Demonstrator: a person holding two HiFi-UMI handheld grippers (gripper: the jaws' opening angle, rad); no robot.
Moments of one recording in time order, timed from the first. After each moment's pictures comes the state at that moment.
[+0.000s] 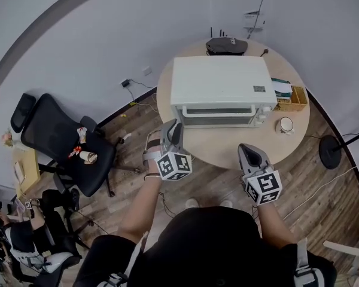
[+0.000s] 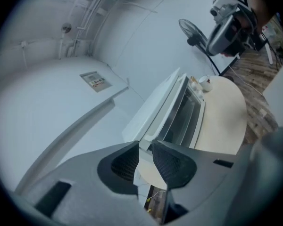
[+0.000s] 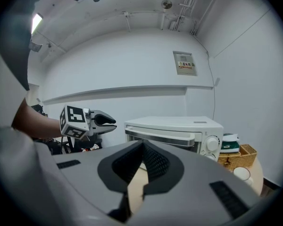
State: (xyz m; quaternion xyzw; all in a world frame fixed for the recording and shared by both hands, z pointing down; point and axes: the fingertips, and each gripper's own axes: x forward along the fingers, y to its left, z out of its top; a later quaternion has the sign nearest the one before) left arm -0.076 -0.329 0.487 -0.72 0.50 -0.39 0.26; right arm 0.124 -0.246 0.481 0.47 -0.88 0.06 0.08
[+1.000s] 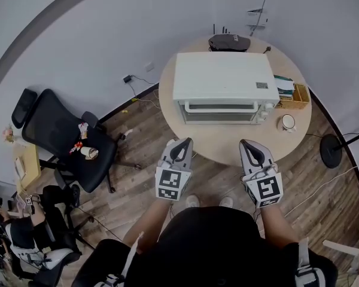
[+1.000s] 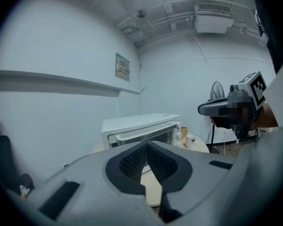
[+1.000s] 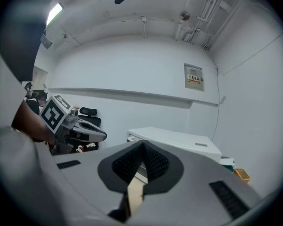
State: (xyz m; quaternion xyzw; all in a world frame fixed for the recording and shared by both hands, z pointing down) left arm -0.042 -0.249 0.477 -0.85 0.50 -0.14 -0.02; right arm 0.112 -0.231 0.436 0.47 -0.88 -0.03 0.08
